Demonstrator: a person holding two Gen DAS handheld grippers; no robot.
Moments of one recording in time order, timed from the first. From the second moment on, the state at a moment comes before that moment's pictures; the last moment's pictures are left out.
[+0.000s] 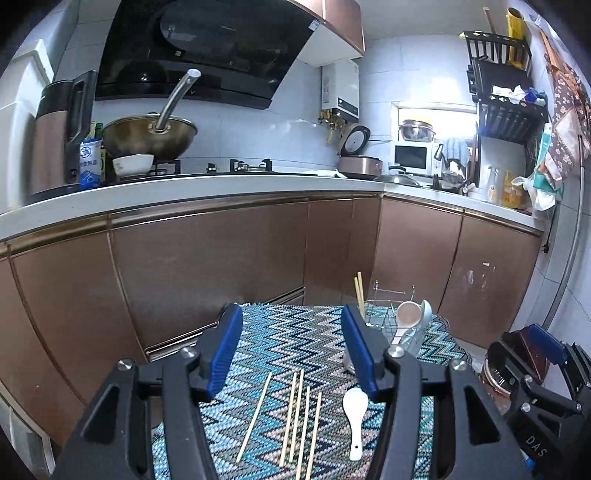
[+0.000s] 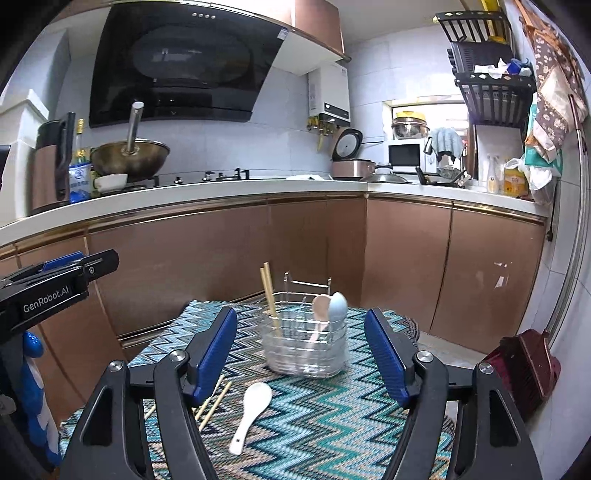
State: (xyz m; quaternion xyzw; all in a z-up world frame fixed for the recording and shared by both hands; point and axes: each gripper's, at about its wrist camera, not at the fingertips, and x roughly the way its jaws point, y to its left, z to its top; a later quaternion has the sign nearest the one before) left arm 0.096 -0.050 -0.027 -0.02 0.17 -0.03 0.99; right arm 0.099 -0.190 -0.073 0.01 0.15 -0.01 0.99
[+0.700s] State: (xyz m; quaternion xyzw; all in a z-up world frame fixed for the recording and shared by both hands) left arm 0.054 -0.045 -0.017 0.00 0.15 -0.02 0.99; right arm 0.058 -0.188 -0.064 0.02 0.12 -0.01 0.99
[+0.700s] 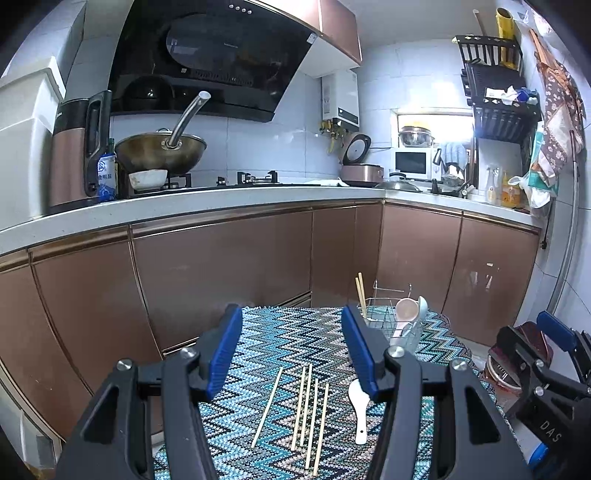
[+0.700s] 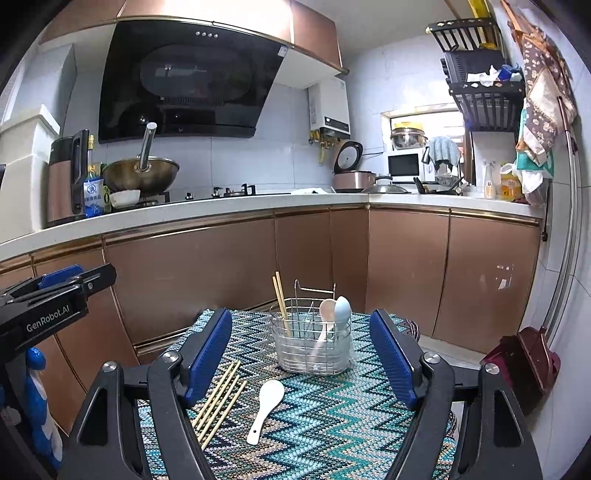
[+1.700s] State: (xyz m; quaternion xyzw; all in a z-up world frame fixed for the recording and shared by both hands) left arm 0.037 -0.024 -0.022 0.01 0.14 0.02 0.99; right arm 0.044 -0.174 -0.062 0.04 0.08 0.00 1.00
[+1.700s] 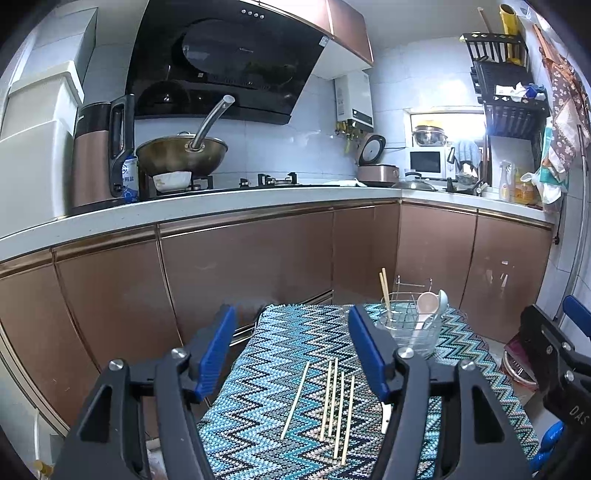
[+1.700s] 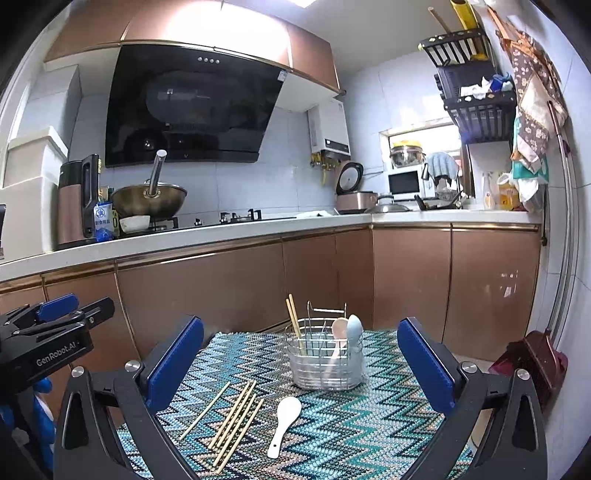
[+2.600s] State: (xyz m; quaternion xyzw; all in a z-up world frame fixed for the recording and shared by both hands) left arm 0.201 0.032 -0.113 -0.07 0.40 -0.12 0.91; right arm 0.201 -0.217 -0.189 0.15 0.39 0.10 0.90
